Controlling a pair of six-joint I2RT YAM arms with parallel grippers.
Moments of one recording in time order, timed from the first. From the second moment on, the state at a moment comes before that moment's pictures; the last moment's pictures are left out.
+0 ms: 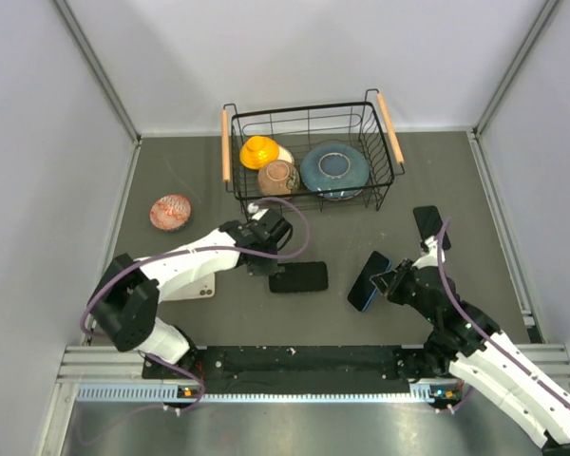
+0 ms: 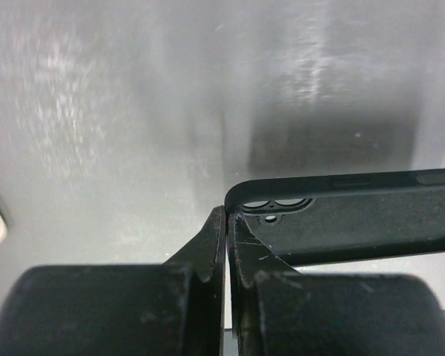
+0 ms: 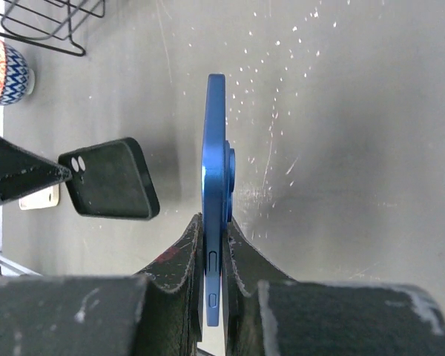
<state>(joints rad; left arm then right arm) -0.78 1.47 0.95 -0.69 -0.21 -0.86 0.66 0.37 0.27 -0.42 0.17 0.91</state>
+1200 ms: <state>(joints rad) -1.01 1.63 1.19 -0.49 -0.23 0.30 0.66 0.23 0.36 -0.64 0.14 0.75</state>
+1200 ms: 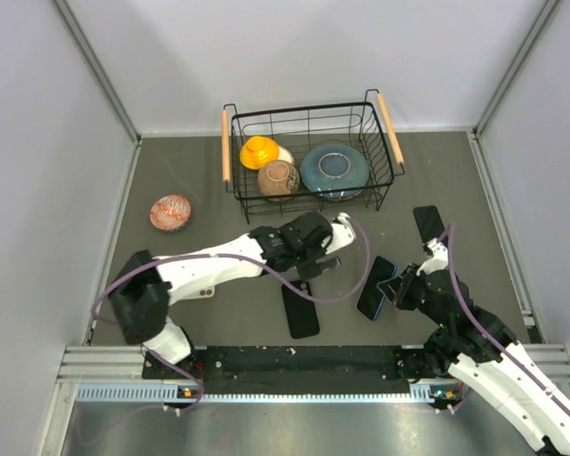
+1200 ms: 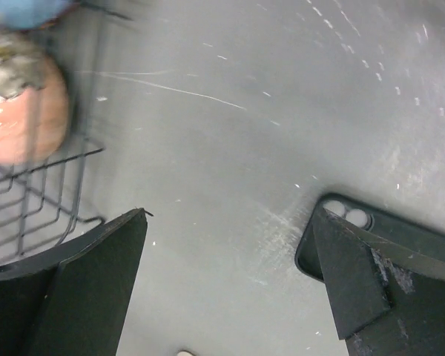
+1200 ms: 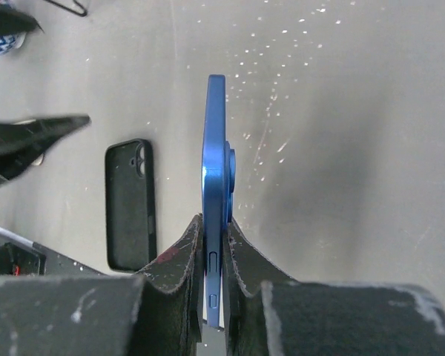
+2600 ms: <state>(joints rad) -0.63 1.13 0.40 -0.10 0.35 -0.65 0.73 1.44 0.72 -0.13 -0.65 0.78</state>
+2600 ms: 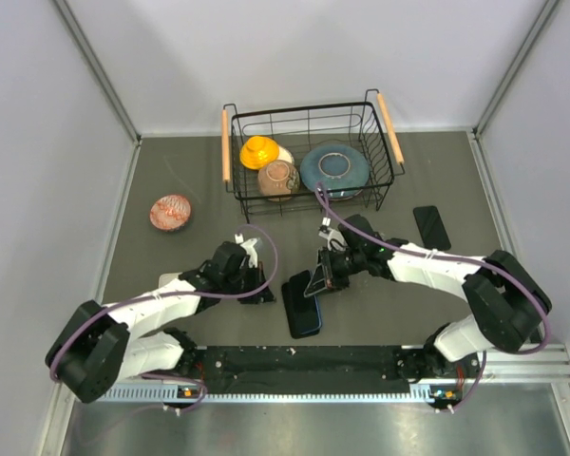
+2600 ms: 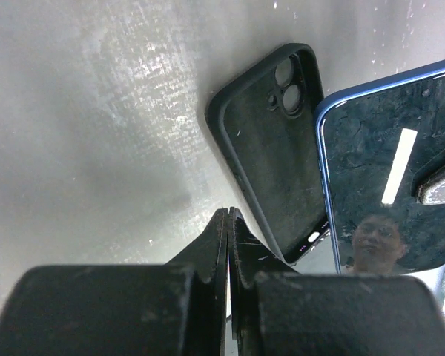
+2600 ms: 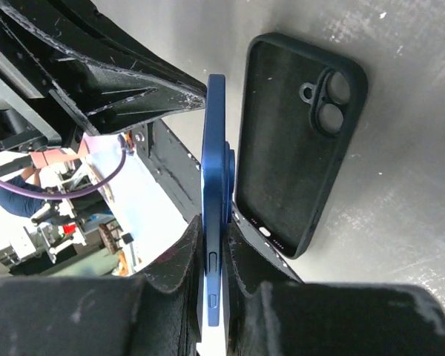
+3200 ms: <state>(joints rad) -0.67 1.26 0.39 -0.01 0.35 -0.70 0.73 1.59 0.73 -0.10 -0.65 0.78</state>
